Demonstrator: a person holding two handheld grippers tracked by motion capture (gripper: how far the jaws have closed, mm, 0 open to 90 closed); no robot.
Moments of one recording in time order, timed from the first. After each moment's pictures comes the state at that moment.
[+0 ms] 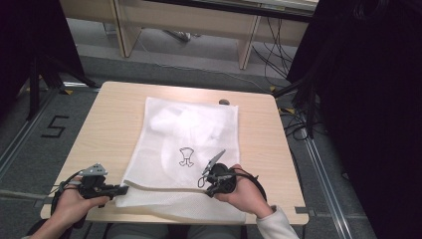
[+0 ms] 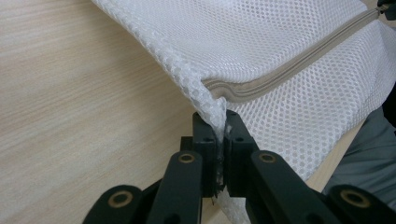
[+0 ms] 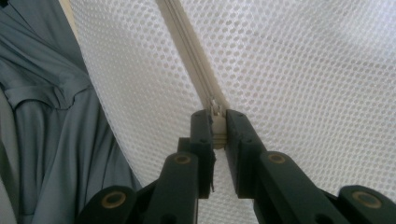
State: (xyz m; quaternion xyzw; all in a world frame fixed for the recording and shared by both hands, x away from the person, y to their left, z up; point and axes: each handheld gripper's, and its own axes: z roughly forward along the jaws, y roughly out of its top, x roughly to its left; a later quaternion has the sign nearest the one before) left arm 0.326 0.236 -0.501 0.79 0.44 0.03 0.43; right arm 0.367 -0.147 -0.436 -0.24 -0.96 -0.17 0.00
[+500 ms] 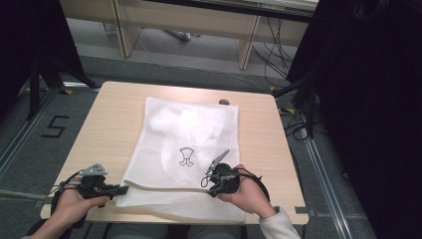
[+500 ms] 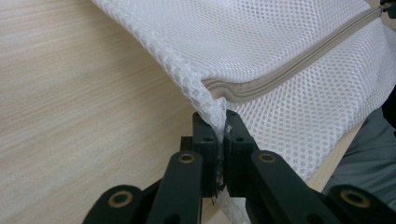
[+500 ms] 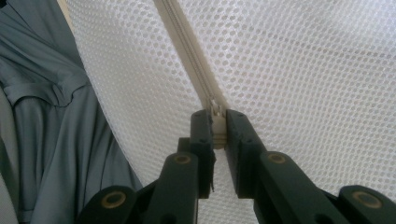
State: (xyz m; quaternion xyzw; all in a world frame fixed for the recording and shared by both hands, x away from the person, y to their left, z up) left arm 0.326 0.236 -0.500 0.79 0.44 0.03 0.43; right arm 0.367 -0.155 -0.435 -0.24 -0.95 -0.17 0.01
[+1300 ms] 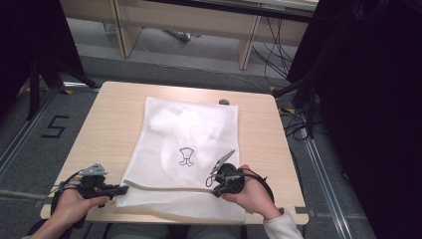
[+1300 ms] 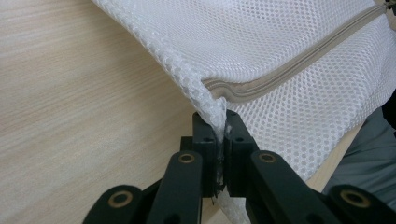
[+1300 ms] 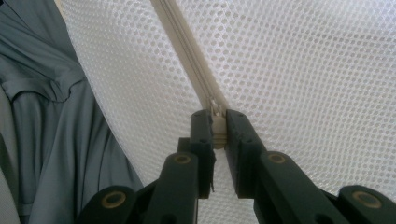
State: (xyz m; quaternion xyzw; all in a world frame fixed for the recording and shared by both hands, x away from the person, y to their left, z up) left arm 0.326 0.236 -0.501 0.79 0.44 0.03 0.43; right arm 0.366 -0.167 -0.433 -0.25 -0.95 -0.17 0.00
